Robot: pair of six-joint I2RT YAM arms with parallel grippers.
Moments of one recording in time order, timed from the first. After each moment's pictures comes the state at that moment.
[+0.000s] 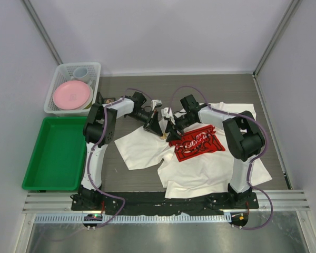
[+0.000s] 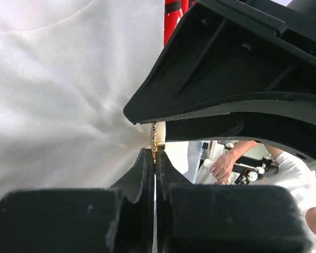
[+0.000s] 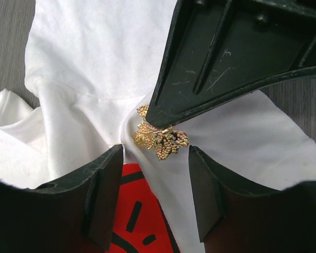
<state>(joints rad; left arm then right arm) -0.39 2.30 1.63 -0.77 1.23 0.02 0.46 1.93 1.23 -0.43 -0.93 -0.93</state>
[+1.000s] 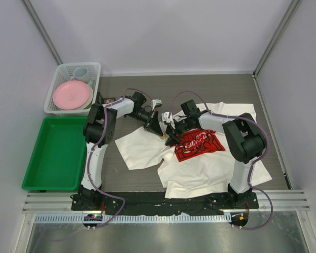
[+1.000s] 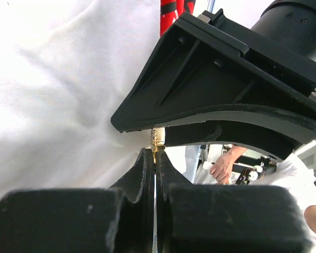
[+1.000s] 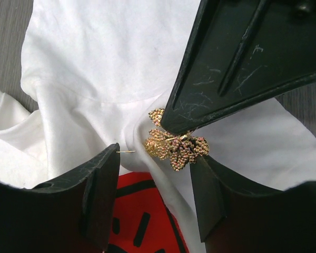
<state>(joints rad) -0.39 2.30 1.63 -0.76 1.24 0.02 0.47 1.89 1.10 -0.25 -0.93 -0.90</state>
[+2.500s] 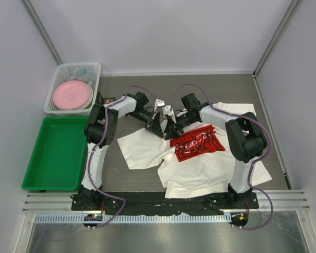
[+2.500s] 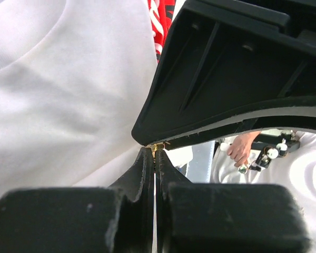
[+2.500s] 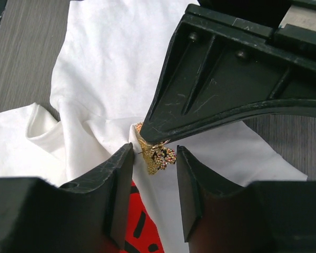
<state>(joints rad) -0.41 2.30 1.68 -0.93 1.25 0.24 0.45 1.89 1.23 -0.44 -1.02 -0.94</state>
